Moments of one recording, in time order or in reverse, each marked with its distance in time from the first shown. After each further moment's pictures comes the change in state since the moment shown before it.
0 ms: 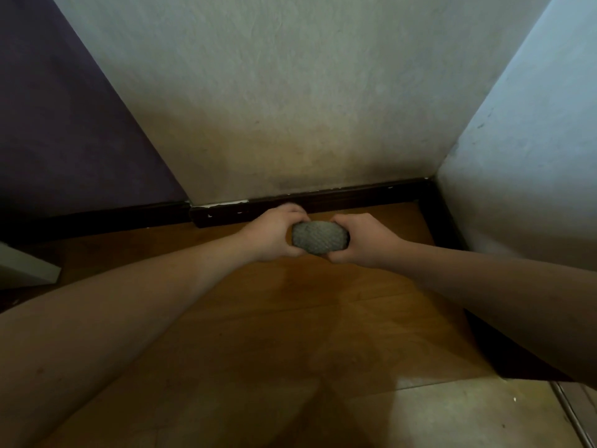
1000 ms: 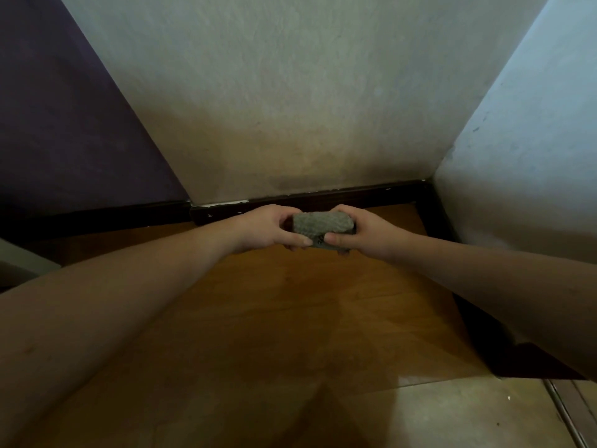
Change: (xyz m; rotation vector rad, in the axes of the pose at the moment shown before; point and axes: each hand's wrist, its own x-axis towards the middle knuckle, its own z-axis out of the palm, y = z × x) left_hand -0.011 0.010 -0.028 -0.576 -0.201 -0.114; right_hand -0.013 -0.006 -0.018 0.544 -0.118 0.059
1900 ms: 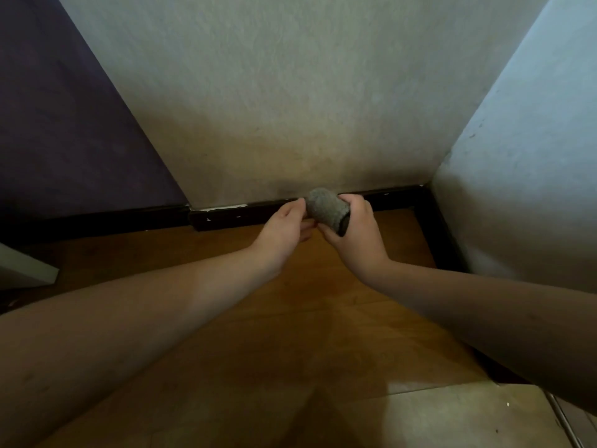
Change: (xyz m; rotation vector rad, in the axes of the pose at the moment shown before) left_hand 0.021 0.015 0.054 -0.697 0.511 -0.071; right_hand 0.011 -0.005 0.038 -0.187 0.646 0.008
